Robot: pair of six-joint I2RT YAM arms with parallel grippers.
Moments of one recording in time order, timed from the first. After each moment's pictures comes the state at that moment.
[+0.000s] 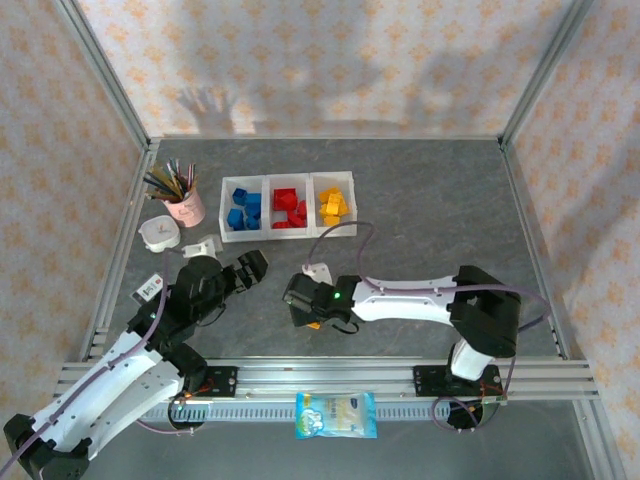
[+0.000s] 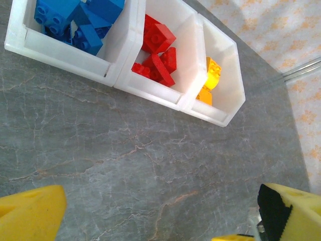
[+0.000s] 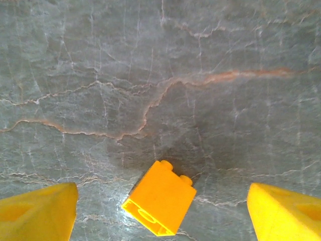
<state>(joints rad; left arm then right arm) -0.57 0.58 0.54 -0.53 -0.19 -0.92 1.22 1.67 1.05 -0.59 0.25 0.90</state>
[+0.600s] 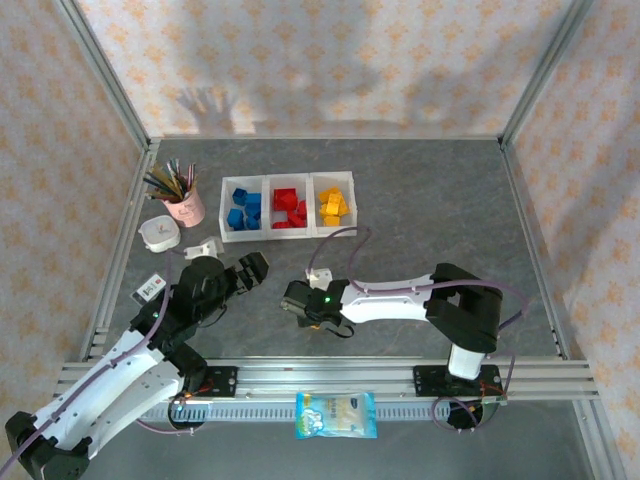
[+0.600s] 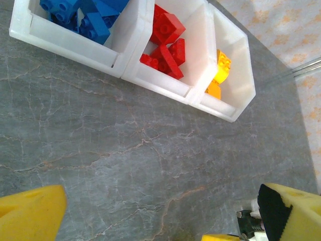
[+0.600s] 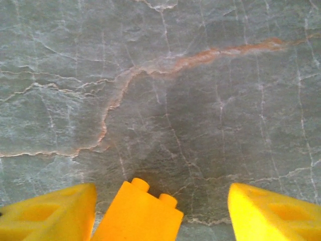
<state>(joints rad) -0.57 0.61 0.53 -0.53 -0.18 -0.93 1.22 1.76 1.05 -0.59 0.30 1.01</state>
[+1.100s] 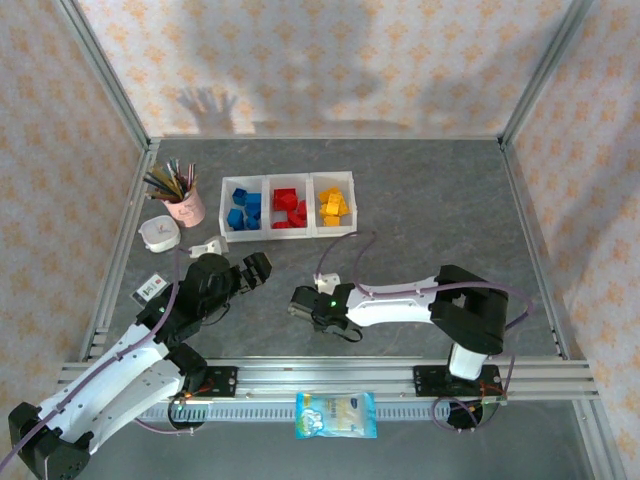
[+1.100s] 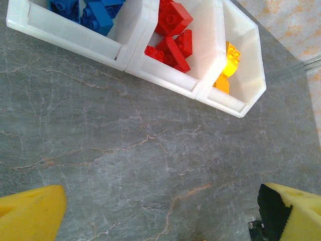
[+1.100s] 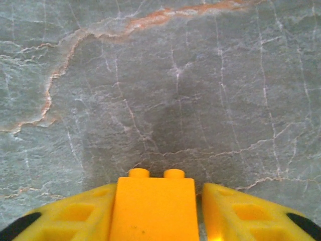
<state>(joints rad) -0.57 0.65 0.53 -0.52 -0.17 -0.93 1.23 1.73 0.99 -0.62 0.30 1.02</state>
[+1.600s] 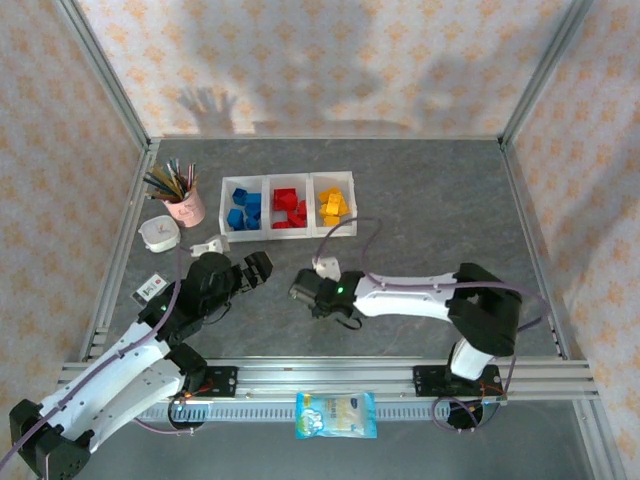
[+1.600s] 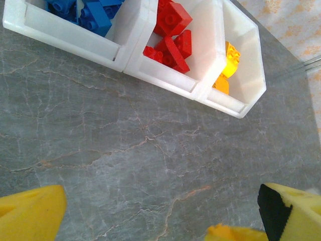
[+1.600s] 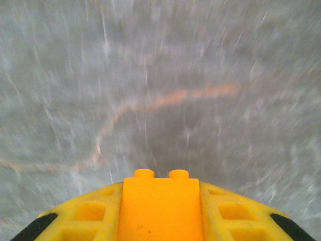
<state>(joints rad) -0.57 0.68 0.54 -0.49 -0.17 -0.93 1.14 1.65 1.05 -0.60 0.32 0.91</state>
